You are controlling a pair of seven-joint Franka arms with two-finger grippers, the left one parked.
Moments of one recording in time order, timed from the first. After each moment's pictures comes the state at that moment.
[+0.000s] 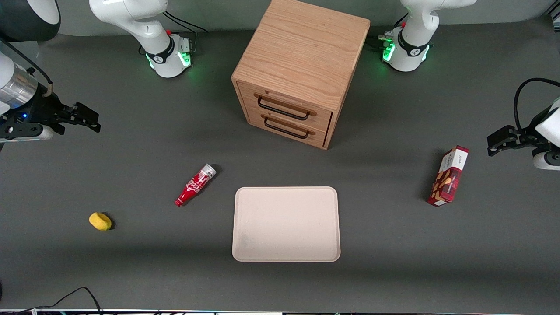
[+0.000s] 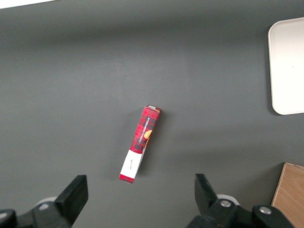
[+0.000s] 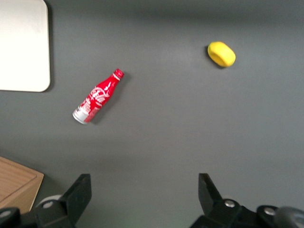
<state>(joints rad) 0.17 -0.09 -0.13 -1.77 -0.03 1.66 0.03</state>
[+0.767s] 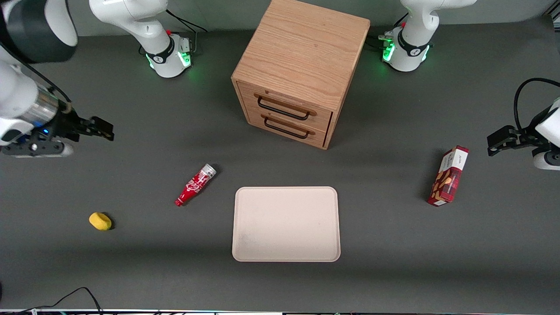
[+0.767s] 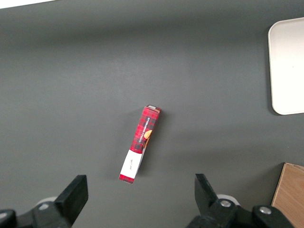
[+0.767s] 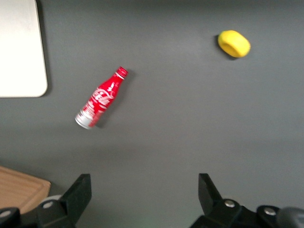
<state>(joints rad) 0.21 0.05 -0.10 -1.71 -0.02 1.69 0.16</state>
